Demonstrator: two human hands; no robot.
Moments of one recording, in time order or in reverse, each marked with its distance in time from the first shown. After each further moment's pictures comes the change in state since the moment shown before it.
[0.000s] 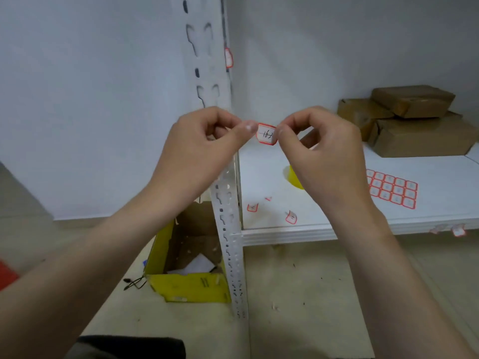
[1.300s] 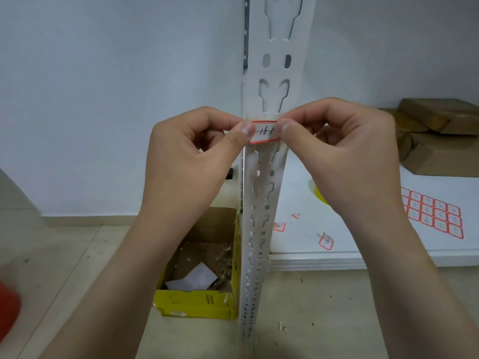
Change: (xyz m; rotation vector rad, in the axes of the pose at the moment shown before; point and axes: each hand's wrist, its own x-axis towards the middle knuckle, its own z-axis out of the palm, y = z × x) left_hand 0.014 -0.053 -0.037 -0.101 0.196 0.150; right_hand 0.022 -0.026 0.066 0.188 -0.066 -0.047
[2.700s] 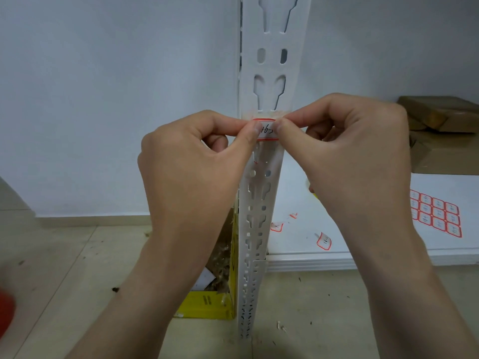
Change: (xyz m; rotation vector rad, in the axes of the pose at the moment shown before) left_hand -0.009 0.000 0.022 0.120 0.203 0.024; right_hand 0.000 -0.004 0.000 -0.276 0.099 -0.024
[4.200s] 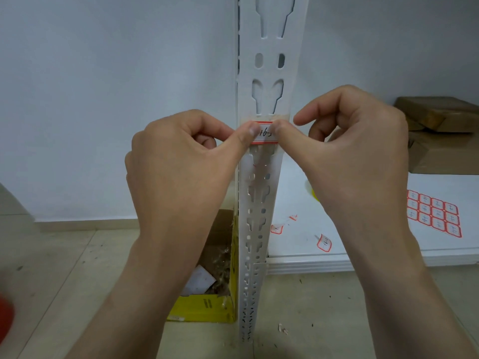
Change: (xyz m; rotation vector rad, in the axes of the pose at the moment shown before) left_hand 0.009 0.005 -0.010 0.184 -0.017 -0.137; right_hand 0.000 0.003 0.001 -0.049 0.075 0.051
